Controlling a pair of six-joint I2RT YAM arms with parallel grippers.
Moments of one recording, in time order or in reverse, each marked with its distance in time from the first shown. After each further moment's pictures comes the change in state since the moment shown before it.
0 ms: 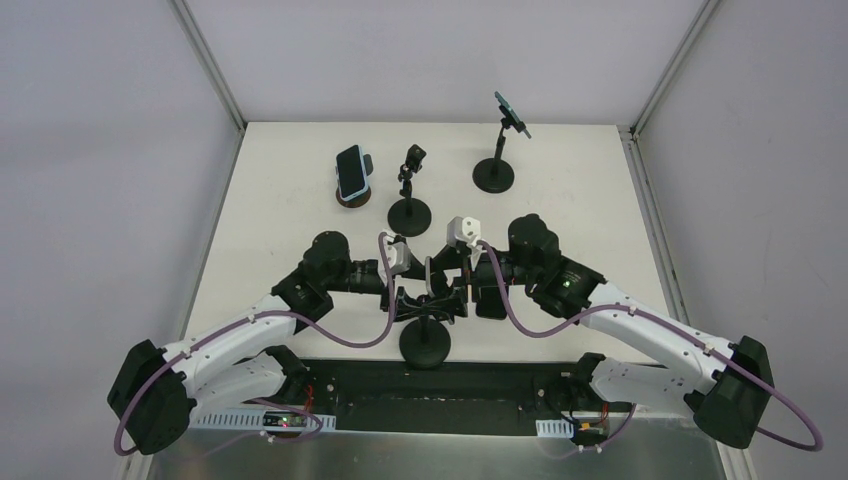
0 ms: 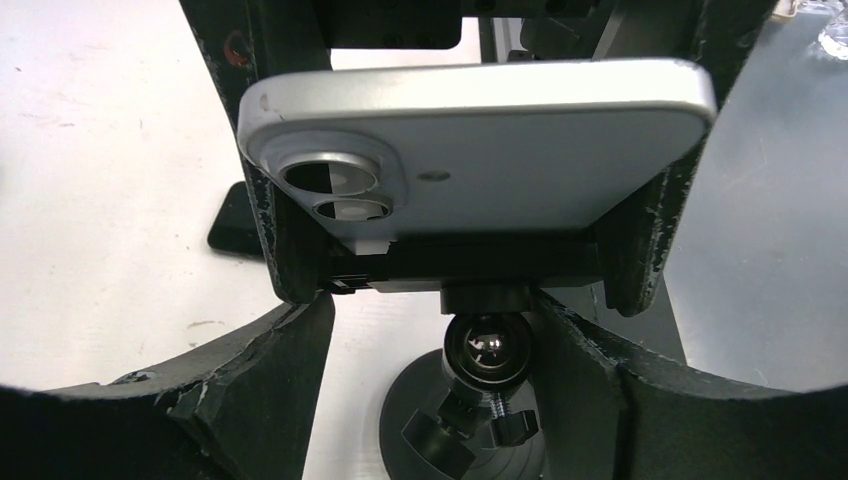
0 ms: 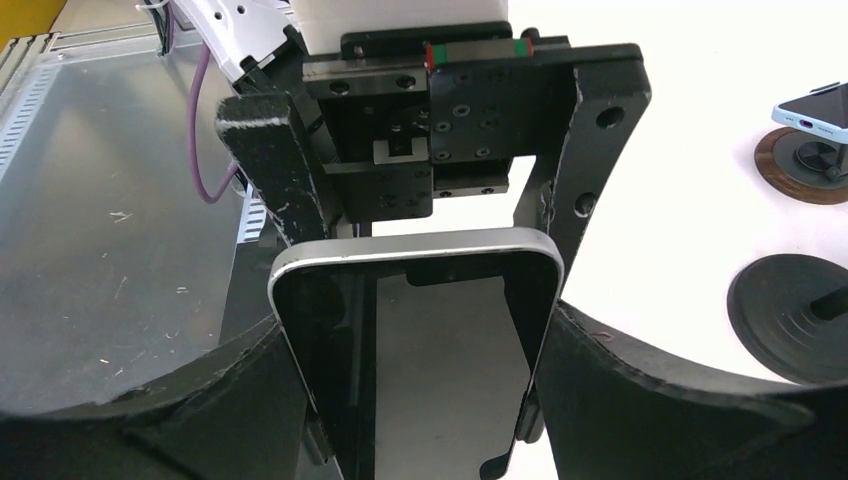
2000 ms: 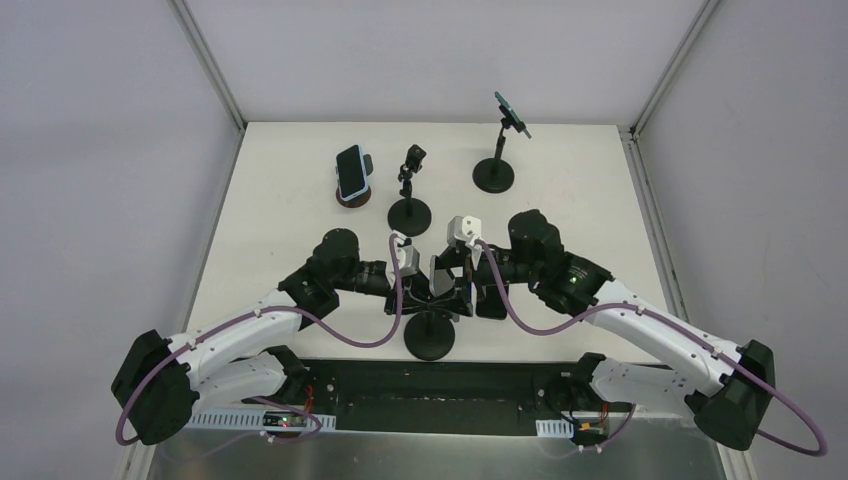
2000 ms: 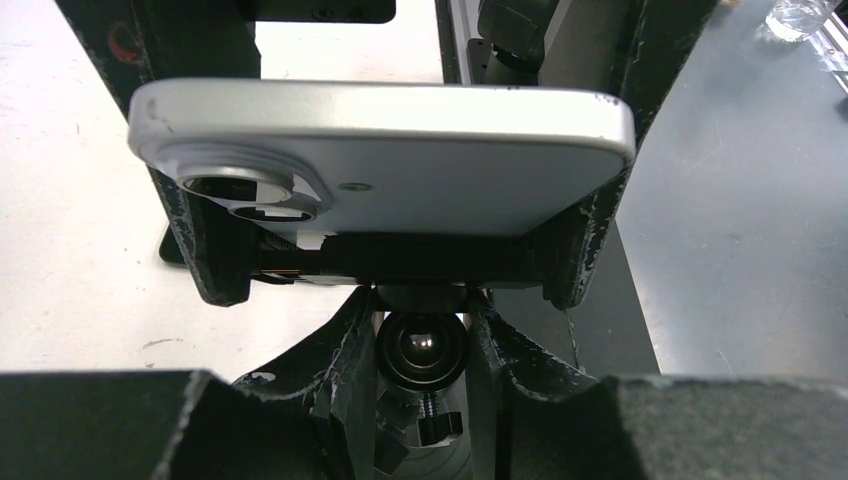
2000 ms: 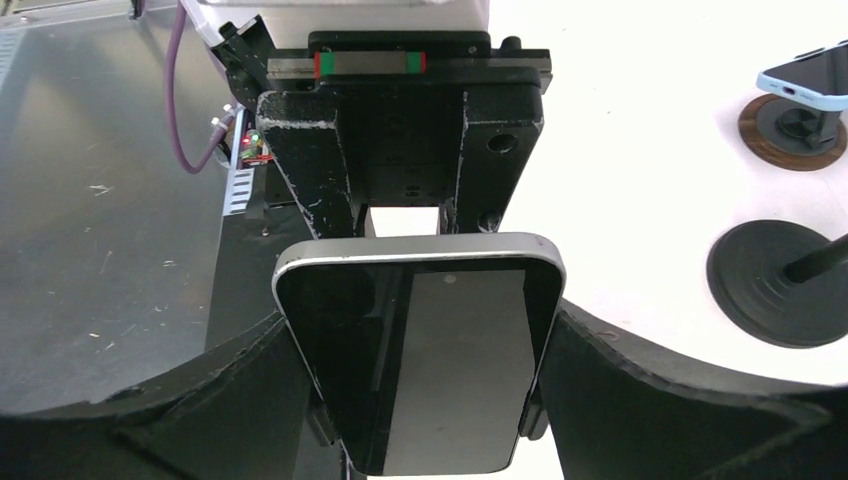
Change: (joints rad) left arm -0.030 0.060 0.044 -0.035 0.032 -0.002; right arm -0.002 -0.011 0.059 -0.162 0.039 -0.077
